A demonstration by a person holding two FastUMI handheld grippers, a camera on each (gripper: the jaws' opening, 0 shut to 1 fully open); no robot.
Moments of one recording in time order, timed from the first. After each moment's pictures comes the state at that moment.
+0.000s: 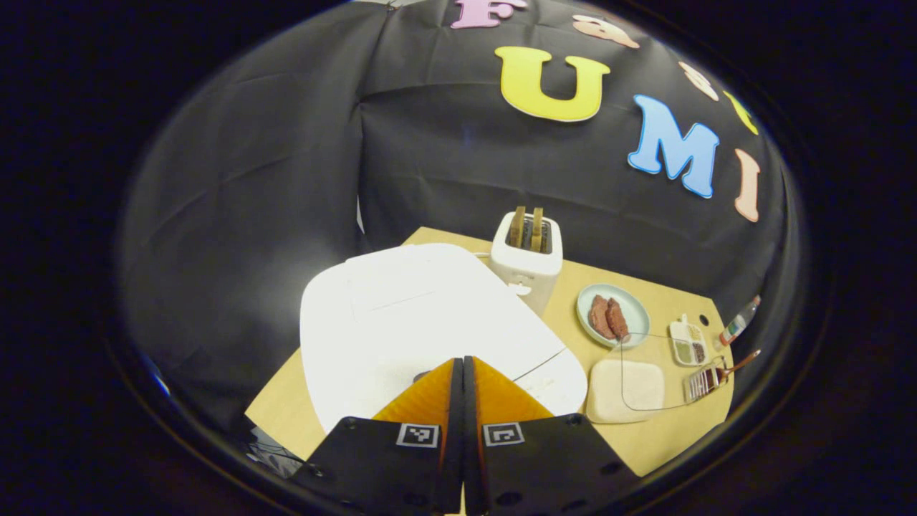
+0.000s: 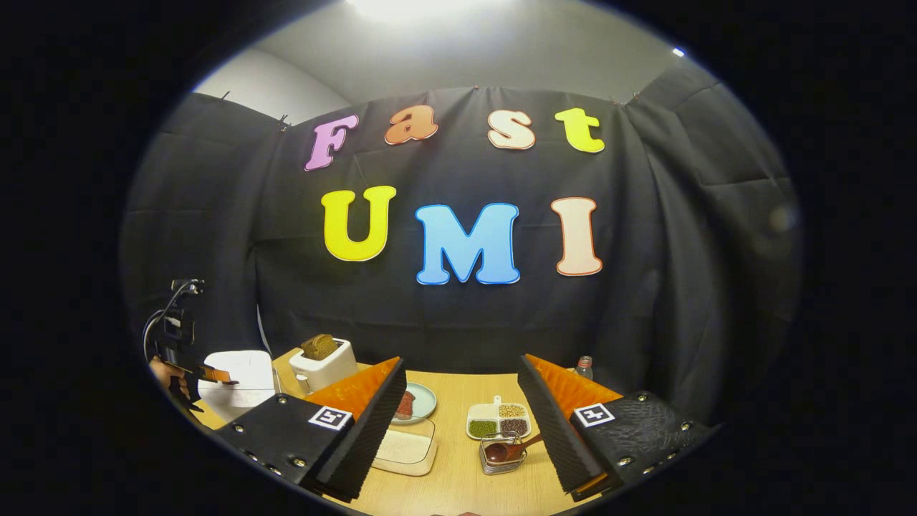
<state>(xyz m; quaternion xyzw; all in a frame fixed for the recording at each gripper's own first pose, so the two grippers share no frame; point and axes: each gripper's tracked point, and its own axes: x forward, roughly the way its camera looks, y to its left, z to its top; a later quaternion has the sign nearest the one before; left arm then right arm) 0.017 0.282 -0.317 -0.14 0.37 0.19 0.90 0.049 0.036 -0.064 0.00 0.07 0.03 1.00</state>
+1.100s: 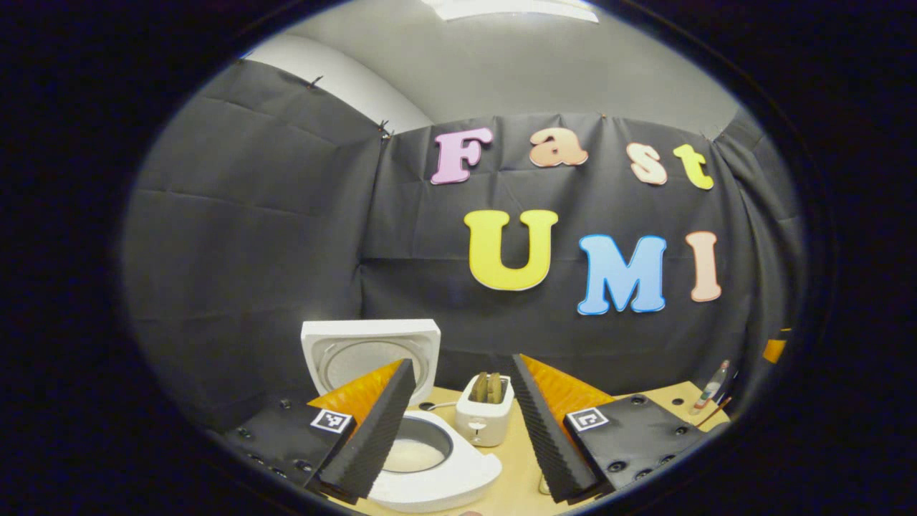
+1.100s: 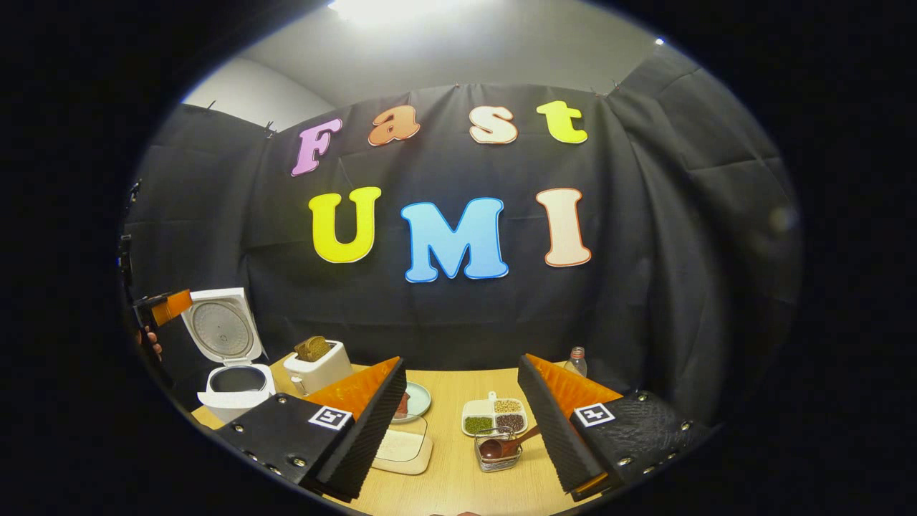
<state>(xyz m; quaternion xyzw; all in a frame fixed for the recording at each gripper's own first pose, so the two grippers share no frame) -0.011 0.207 -0.060 -0.05 0.02 0.20 0.98 0.046 0.008 -0.079 0.03 0.07 0.01 1.00</state>
